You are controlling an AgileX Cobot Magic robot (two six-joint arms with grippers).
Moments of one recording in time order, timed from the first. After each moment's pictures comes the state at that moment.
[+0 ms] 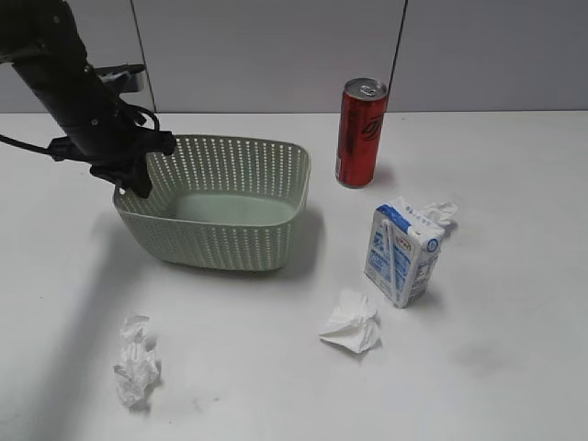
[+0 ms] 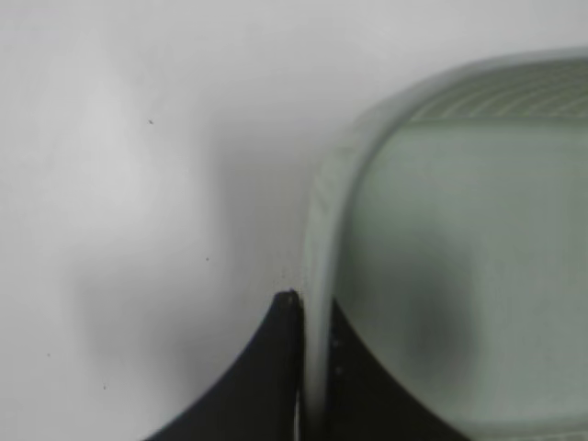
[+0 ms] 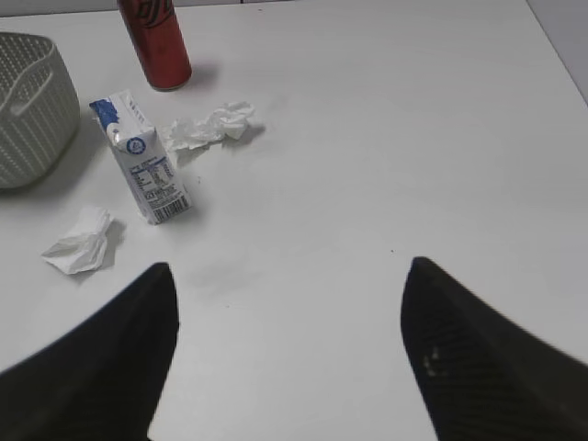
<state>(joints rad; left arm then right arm) -0.23 2.09 -1.52 -0.33 0.88 0.10 -0.01 -0.01 -0.50 0.19 1.04 -0.01</state>
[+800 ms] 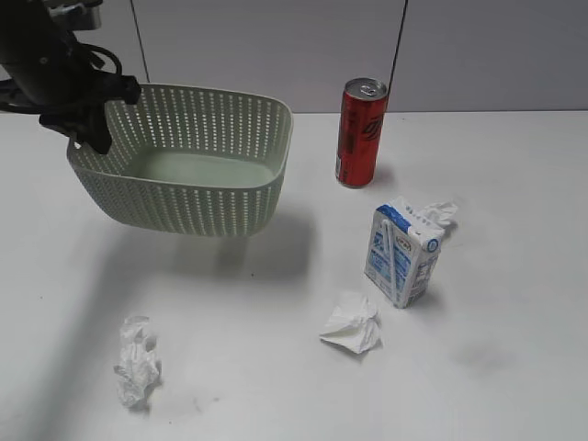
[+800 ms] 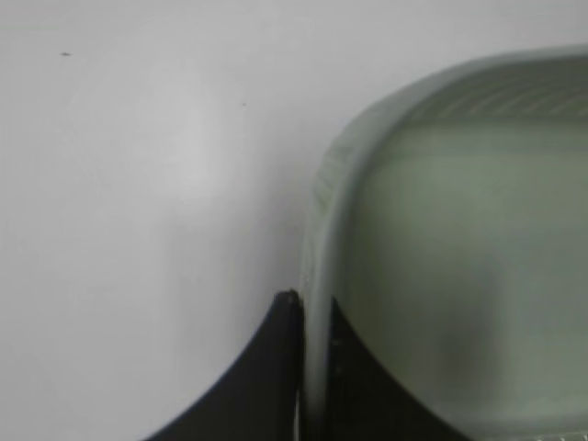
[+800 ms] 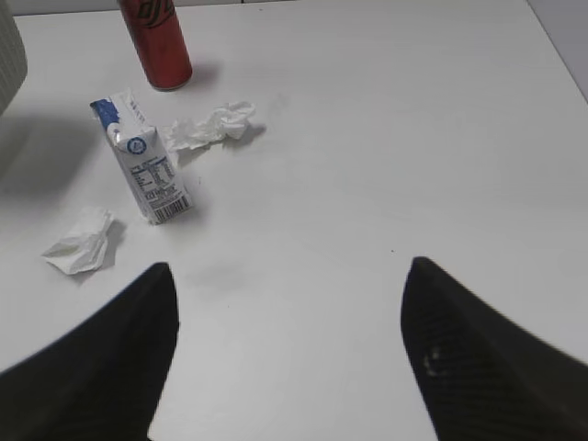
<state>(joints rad) -0.23 1.89 -1.53 -0.19 1.01 -0.04 -0.01 -0.01 -0.50 0.19 1.04 -0.01</state>
